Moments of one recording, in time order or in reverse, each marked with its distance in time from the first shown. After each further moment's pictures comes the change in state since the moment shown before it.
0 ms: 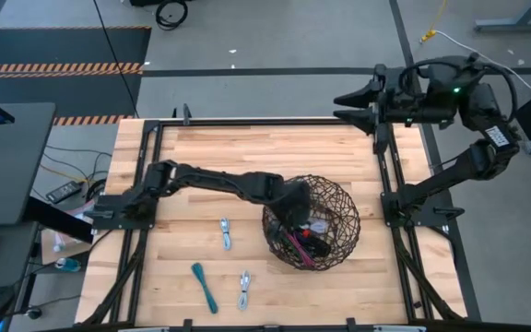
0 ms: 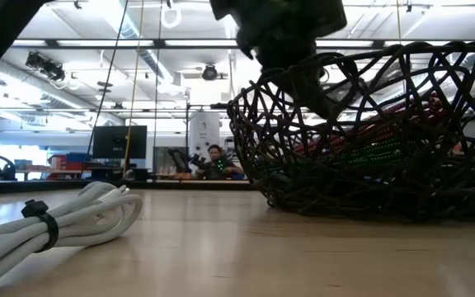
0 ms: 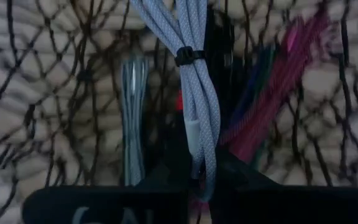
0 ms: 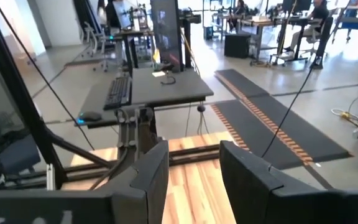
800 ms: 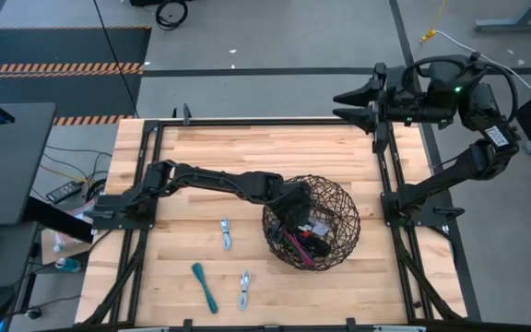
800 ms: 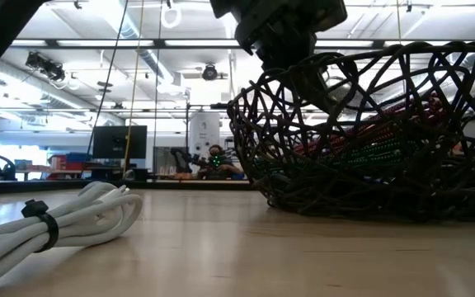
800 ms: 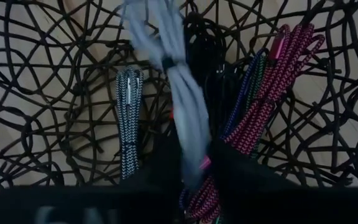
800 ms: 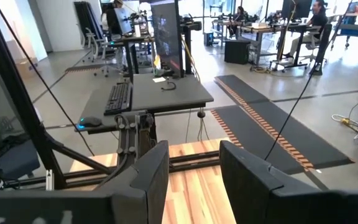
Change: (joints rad) left arm -0.003 -0.001 0.001 0.016 0.024 0.021; right arm 0.000 0.004 0.000 0.028 0.000 -0.006
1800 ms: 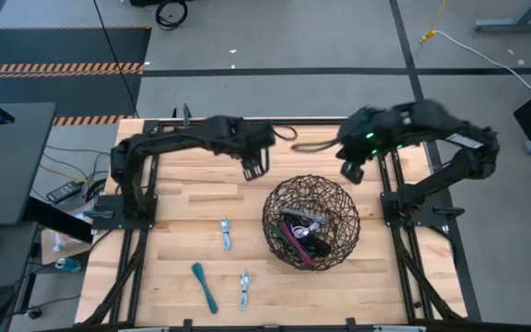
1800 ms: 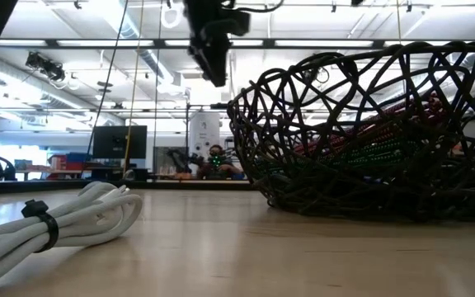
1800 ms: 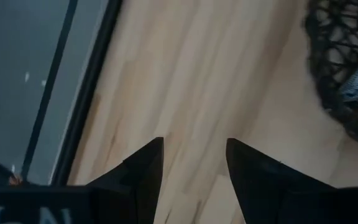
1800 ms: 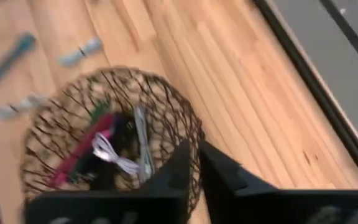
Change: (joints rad) left arm 0.255 -0.294 0.000 -0.501 -0.518 -0.461; right arm 0.002 0.056 -0.226 -0.611 0.077 0.296
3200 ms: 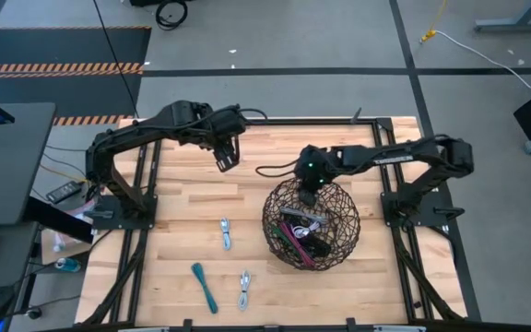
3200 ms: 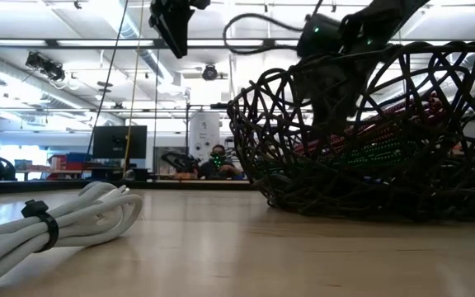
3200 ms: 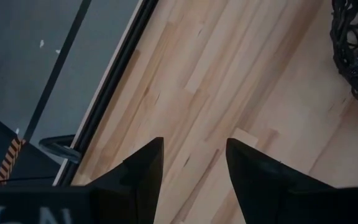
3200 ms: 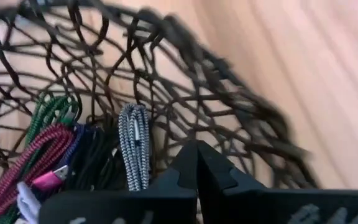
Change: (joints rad) left arm 0.041 -0.207 0.001 -0.224 -0.018 -0.094; right arm -0.172 0.169 -0.899 1.066 -0.343 -0.084
